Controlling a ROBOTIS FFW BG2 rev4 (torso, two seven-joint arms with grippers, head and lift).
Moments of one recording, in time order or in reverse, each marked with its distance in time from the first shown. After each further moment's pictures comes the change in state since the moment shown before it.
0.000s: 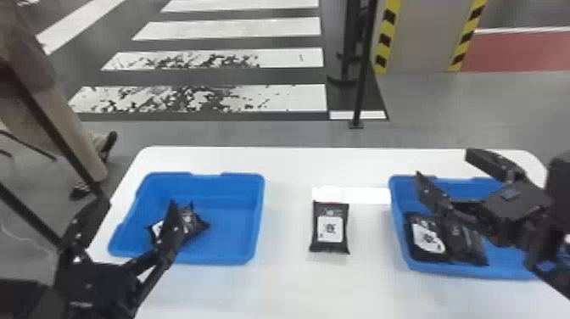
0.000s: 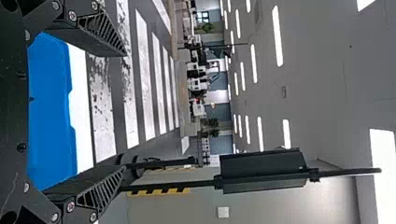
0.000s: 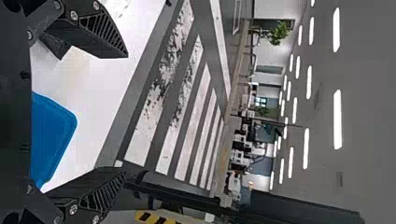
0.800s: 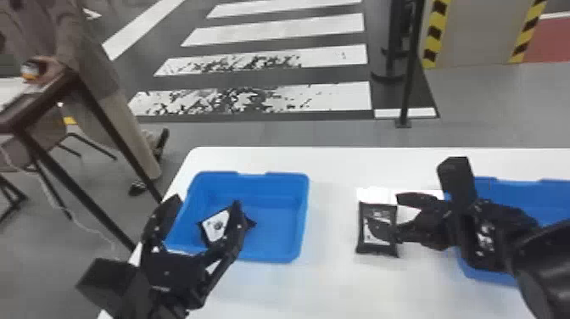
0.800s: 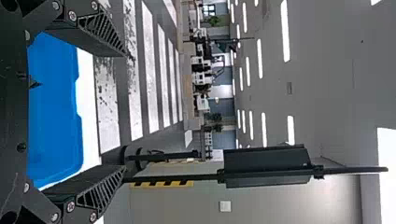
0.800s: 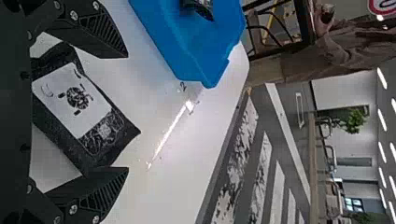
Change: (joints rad) left arm -0.038 0.000 -0.031 0.046 0.000 0.009 -0.007; right arm -0.505 -0.076 0.498 0.727 -0.196 0.010 0.106
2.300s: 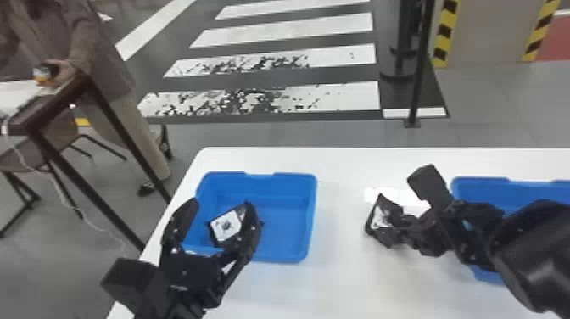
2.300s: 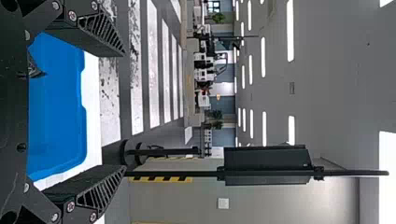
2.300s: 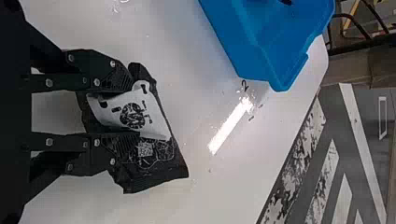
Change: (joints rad) left arm -0.027 0.000 -0.011 0.059 0.027 -0.026 -0.007; right arm -0.146 -0.002 0.207 0.100 0.053 0.193 -0.087
